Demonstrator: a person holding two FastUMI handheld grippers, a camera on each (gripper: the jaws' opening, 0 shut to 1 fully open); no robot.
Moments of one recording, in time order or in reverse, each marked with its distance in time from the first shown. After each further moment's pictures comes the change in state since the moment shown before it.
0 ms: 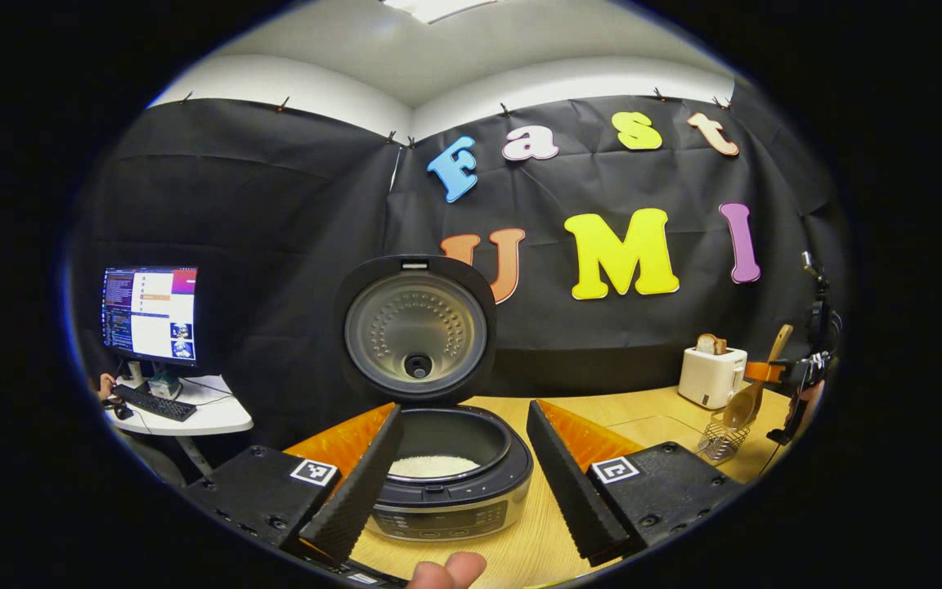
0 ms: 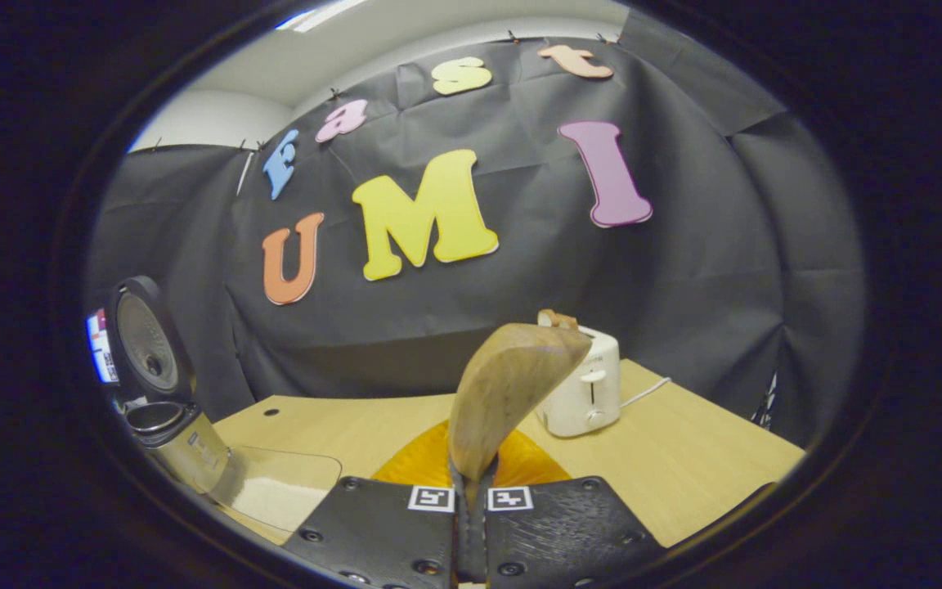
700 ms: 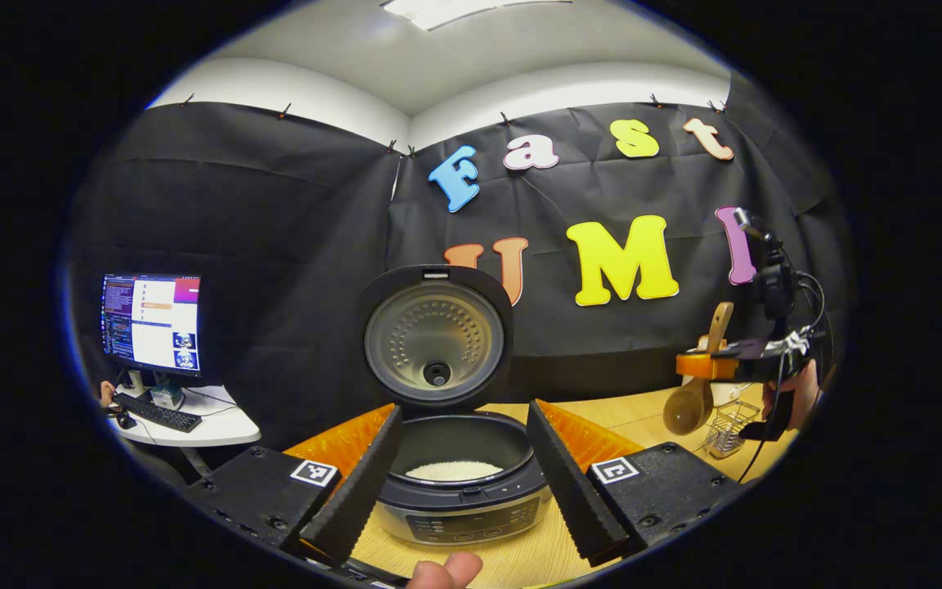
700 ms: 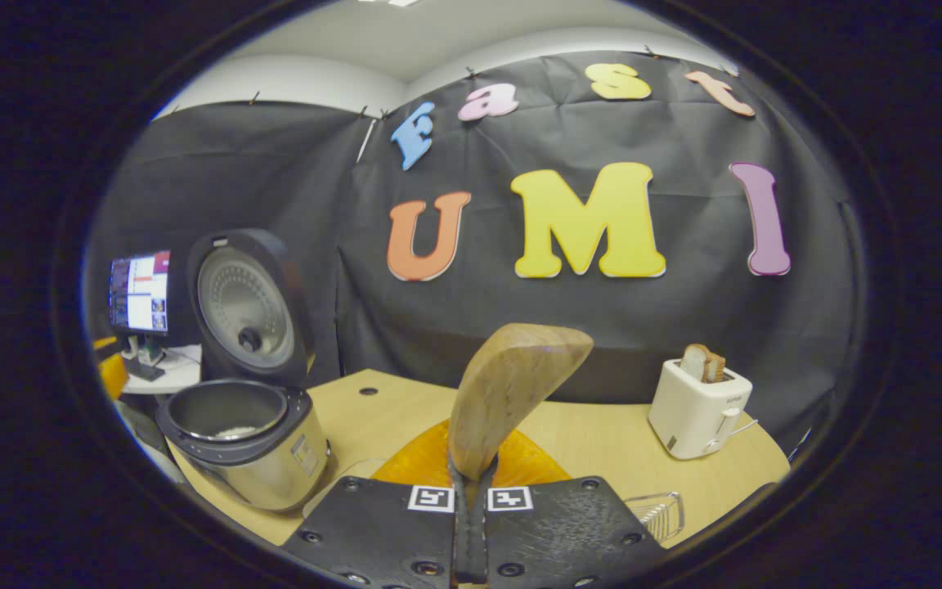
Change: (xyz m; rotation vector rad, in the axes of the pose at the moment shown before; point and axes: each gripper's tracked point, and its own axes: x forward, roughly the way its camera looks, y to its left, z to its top) left arm -0.010 0.036 0.006 0.019 -0.028 -0.007; right arm -0.009 0.210 -0.029 -0.258 0.101 0.311
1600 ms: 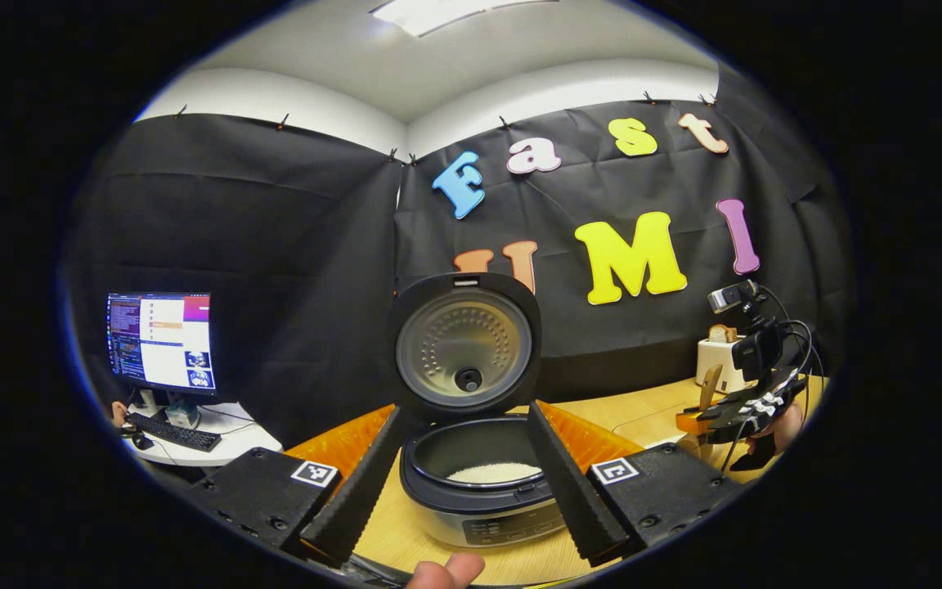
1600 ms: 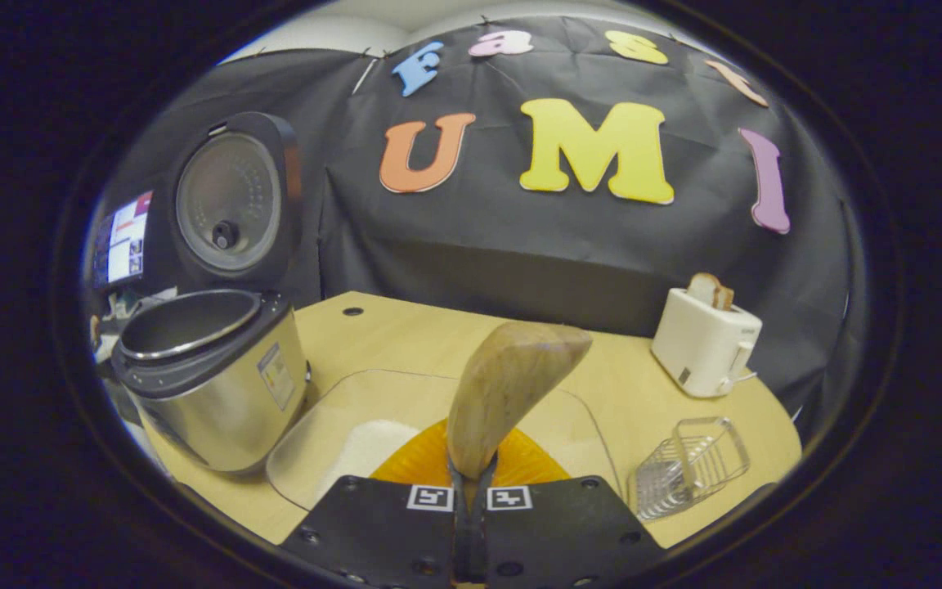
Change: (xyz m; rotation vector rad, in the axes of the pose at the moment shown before) left arm -0.002 0.036 0.000 0.056 -0.012 0.004; right arm 0.014 0.031 -0.092 0.034 0.195 -0.075
